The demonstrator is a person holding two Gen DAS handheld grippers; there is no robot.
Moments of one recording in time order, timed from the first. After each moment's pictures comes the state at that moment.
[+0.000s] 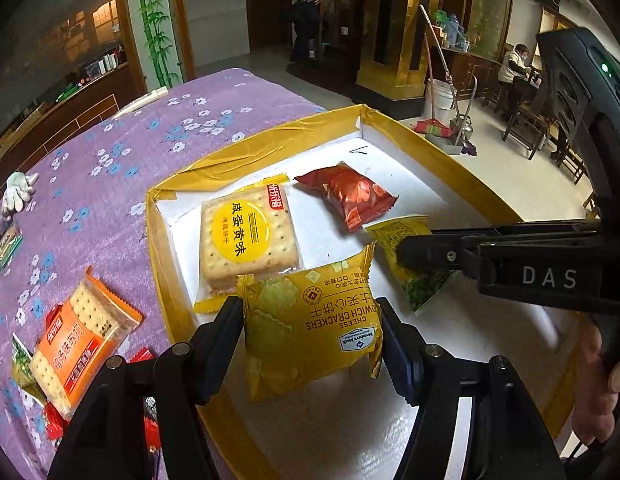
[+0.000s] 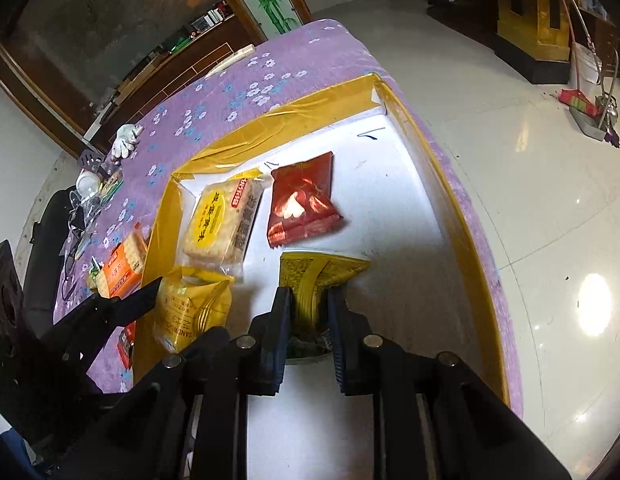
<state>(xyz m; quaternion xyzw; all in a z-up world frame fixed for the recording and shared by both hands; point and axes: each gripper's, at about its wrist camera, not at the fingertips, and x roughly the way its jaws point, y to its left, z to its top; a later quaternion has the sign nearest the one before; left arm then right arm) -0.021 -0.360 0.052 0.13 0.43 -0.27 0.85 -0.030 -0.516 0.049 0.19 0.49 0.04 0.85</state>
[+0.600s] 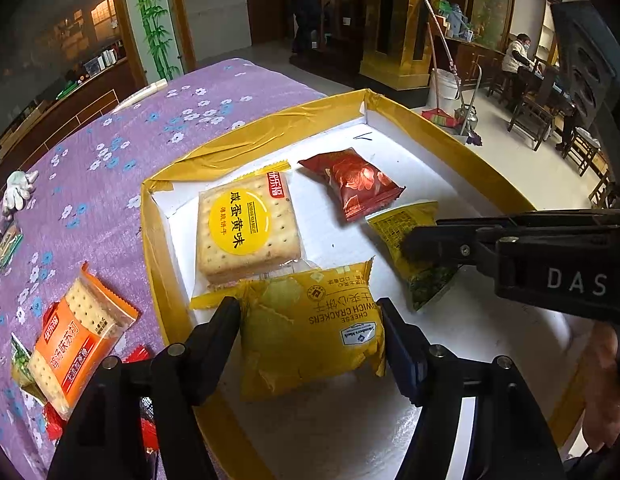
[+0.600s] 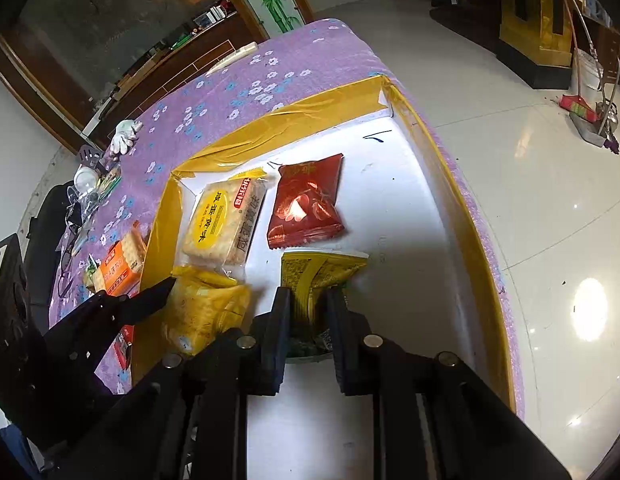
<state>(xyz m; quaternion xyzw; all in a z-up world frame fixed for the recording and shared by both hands) -0.017 -0.362 0.043 0.14 0.44 -0.26 0.85 -0.029 -0.512 0.050 0.18 0.49 0.03 0.85</state>
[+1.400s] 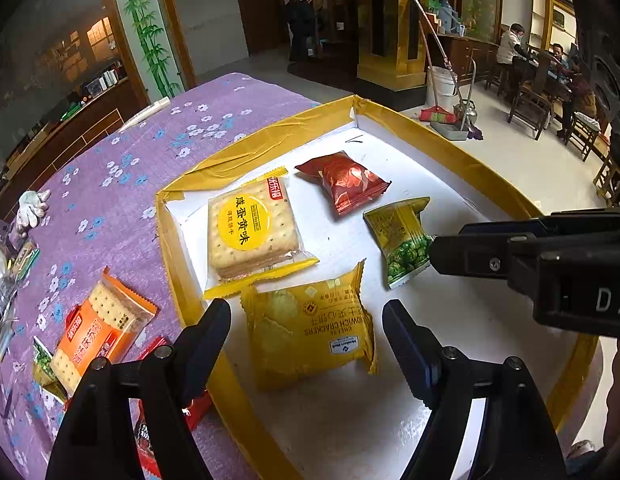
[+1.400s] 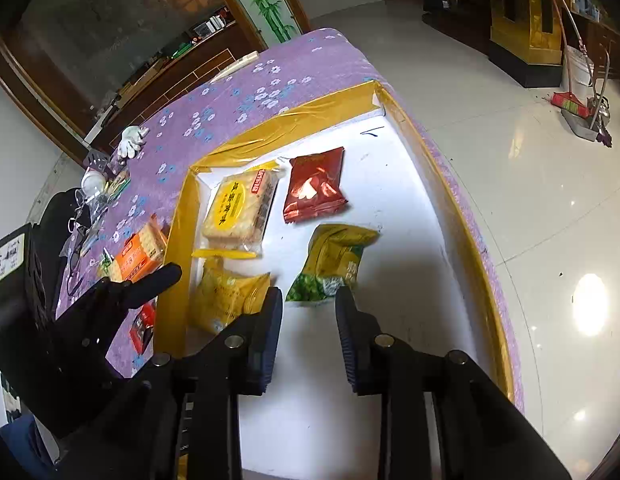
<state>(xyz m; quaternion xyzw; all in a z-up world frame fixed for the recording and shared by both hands) -0.039 -0.358 0.055 0.17 0.42 -0.26 0.85 -0.064 -0.505 0.068 0.19 0.48 0.02 0.85</state>
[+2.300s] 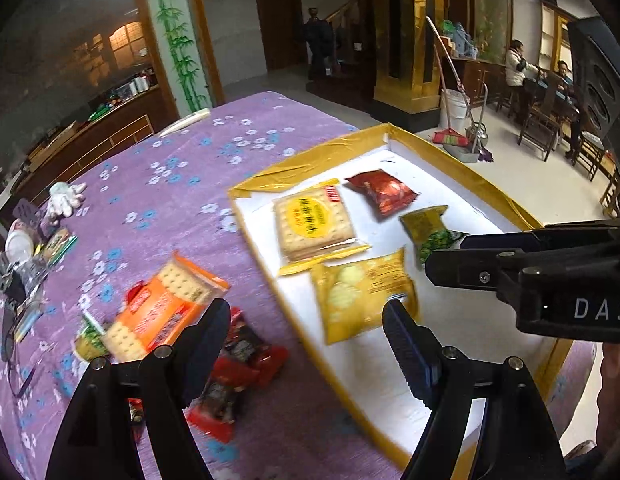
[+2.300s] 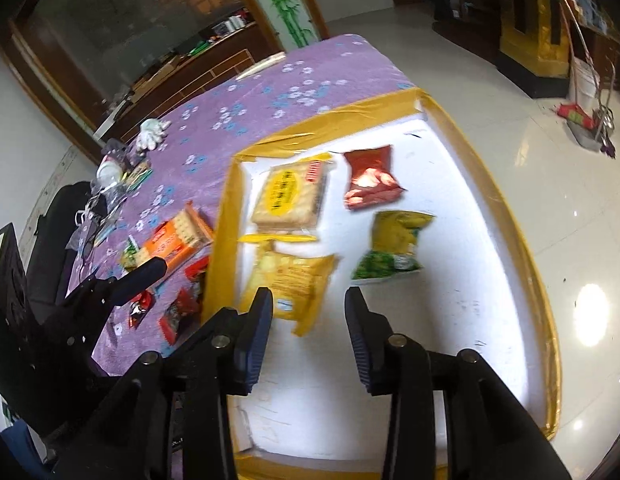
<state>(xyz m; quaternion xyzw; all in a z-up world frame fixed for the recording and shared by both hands) -0.056 -0.294 0.086 0.15 0.39 -0.23 0.88 -0.075 -0.451 0.089 0.17 0.47 0.04 0.87</state>
